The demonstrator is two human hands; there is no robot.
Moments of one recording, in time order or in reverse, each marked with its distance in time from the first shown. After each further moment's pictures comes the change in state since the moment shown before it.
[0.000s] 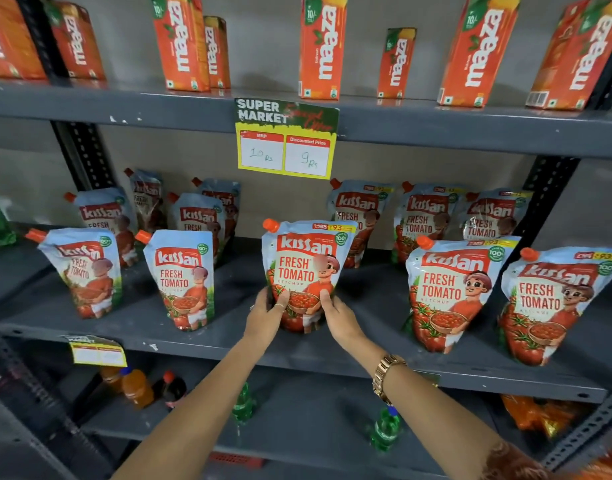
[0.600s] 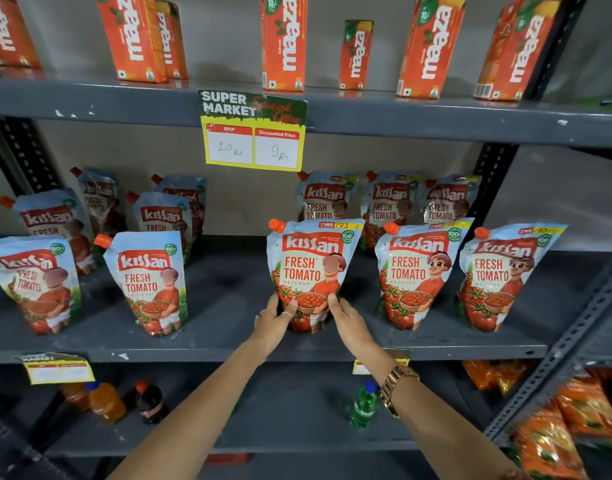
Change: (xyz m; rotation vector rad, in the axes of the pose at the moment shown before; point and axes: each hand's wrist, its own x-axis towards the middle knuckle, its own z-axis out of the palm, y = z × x) left_hand -0.010 -0.009 0.032 0.126 -0.270 -0.022; right_hand -0.030 0.034 -0.030 0.061 0.144 0.073
